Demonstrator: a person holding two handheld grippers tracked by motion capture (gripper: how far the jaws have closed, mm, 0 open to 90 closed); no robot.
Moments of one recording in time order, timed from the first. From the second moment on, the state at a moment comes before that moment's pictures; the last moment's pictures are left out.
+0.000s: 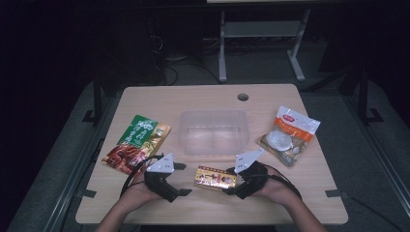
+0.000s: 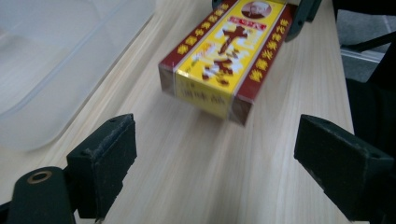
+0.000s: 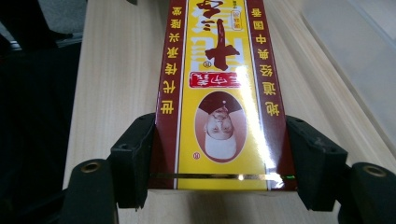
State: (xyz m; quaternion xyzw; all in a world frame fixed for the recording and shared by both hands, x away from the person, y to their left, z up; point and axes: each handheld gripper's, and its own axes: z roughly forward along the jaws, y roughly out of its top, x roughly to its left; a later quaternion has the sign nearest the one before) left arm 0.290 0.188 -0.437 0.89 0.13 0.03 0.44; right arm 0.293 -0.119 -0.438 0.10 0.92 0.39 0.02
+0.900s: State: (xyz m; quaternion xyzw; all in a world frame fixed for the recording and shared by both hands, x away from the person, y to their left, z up) left arm 0.284 0.159 -0.445 0.90 0.06 -0.01 0.43; right arm 0.286 -0.101 -0.435 0.04 0.91 0.41 0.00
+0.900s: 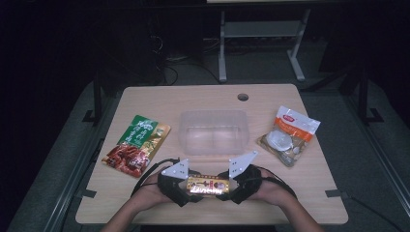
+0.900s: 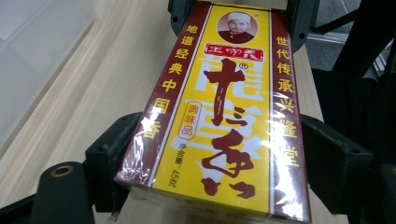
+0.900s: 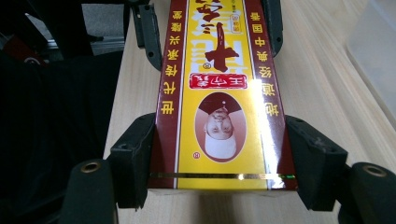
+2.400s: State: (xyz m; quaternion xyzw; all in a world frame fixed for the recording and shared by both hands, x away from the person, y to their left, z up) left arm 0.295 0.193 -0.436 0.90 0.10 0.00 0.42; right arm 0.273 -0.147 -0.441 0.23 0.89 0.38 0.05
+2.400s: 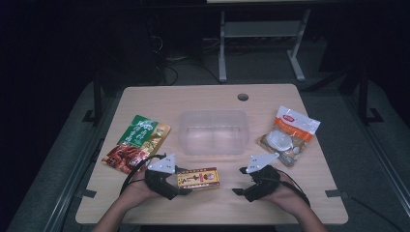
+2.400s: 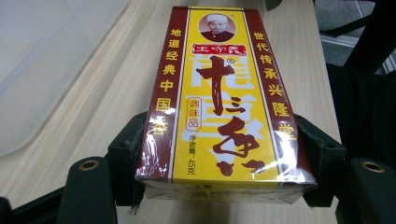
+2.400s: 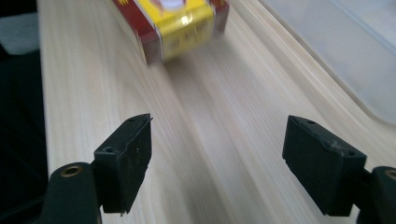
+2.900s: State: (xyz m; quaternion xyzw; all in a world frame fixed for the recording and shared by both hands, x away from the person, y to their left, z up) left arm 0.316 0.189 -0.414 0.89 0.10 0.01 0.44; right arm 0.247 -0.187 -0.451 0.29 0.87 0.39 0.10
